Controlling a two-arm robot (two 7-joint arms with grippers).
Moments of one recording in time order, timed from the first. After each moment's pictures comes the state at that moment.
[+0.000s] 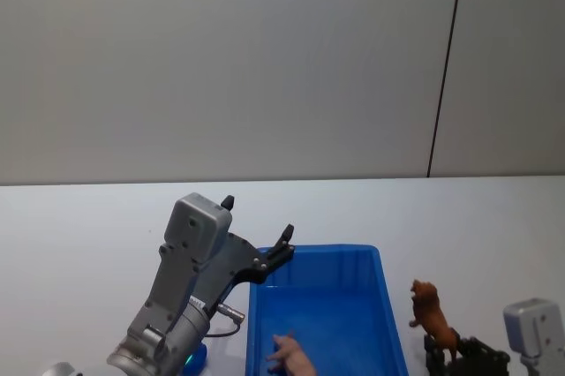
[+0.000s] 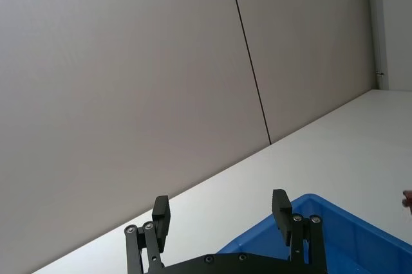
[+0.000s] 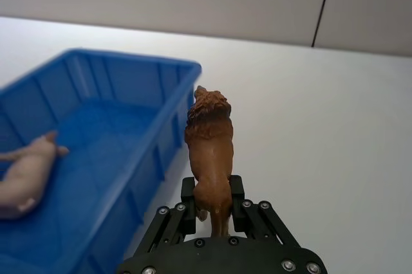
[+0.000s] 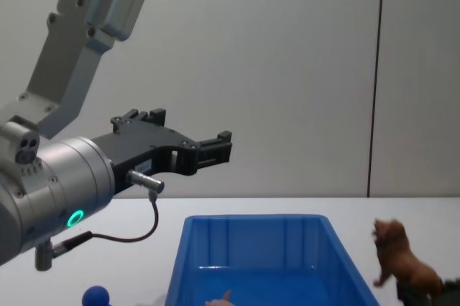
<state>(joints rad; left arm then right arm) -0.24 0.38 0.45 -1.63 -0.20 0.01 -0.01 -0.11 0.22 -0.24 -1.66 0.17 0.14 0.07</state>
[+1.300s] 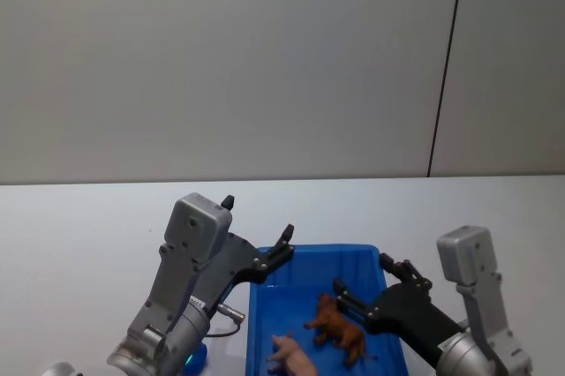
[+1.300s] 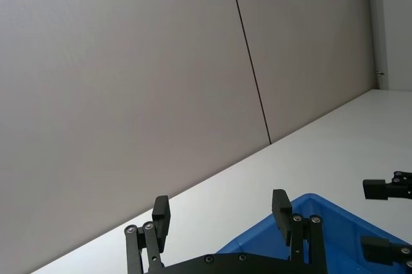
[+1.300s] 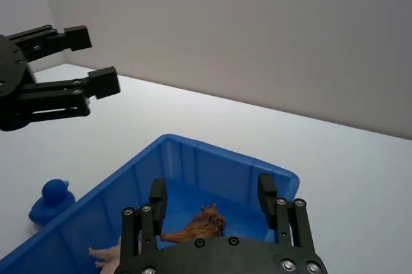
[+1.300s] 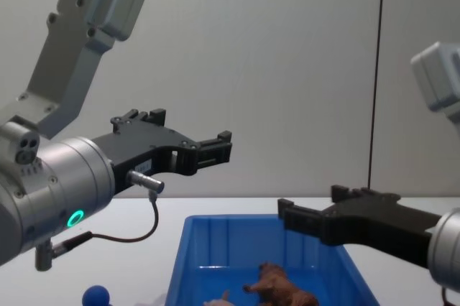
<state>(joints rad) -0.24 0.38 0.45 -1.63 -0.20 0.01 -0.01 0.11 0.13 -0.28 -1.55 0.13 0.10 0.30</state>
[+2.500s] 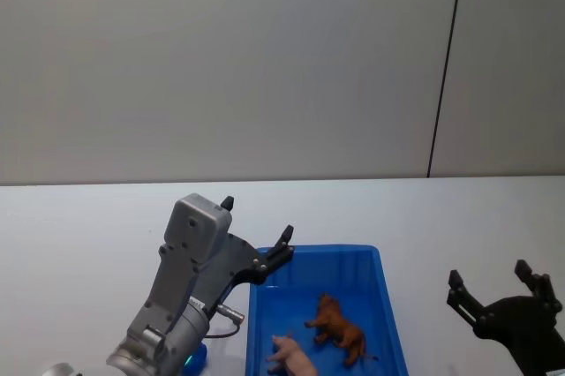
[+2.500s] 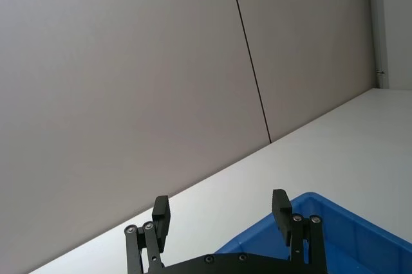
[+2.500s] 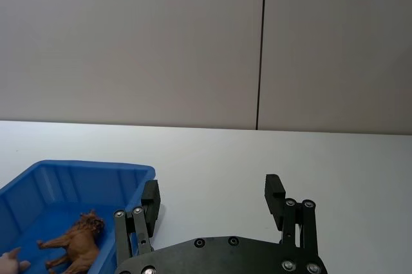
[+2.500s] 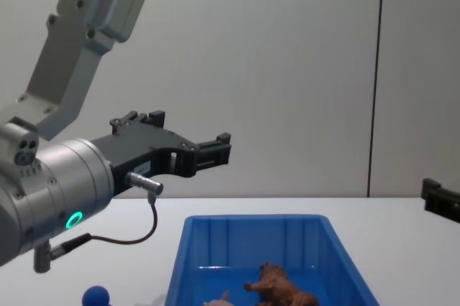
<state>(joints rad) -0.24 0.38 0.45 -1.63 -0.20 0.02 -0.01 -0.12 0.23 -0.20 -1.76 0.21 -0.01 -0.06</state>
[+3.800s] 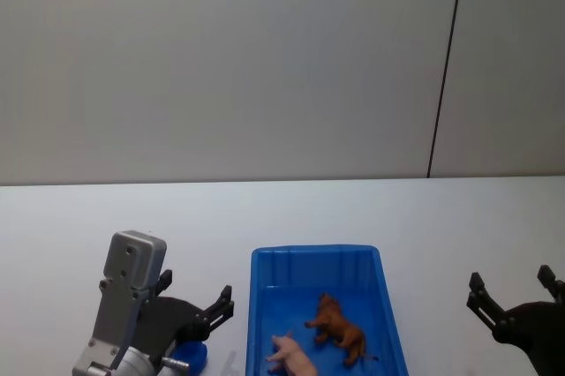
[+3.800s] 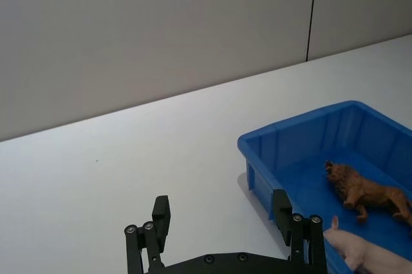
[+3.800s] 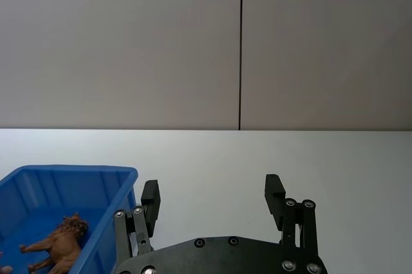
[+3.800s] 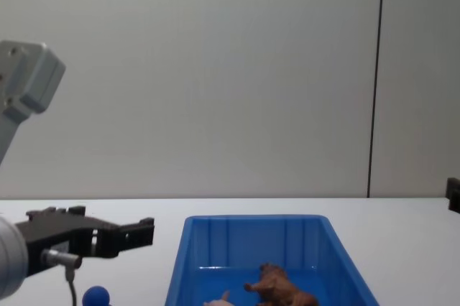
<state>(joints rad) -0.10 0.48 0.39 -1.71 -0.43 0.23 0.12 -0.16 0.25 -0.19 -1.79 0.23 -0.04 -0.10</state>
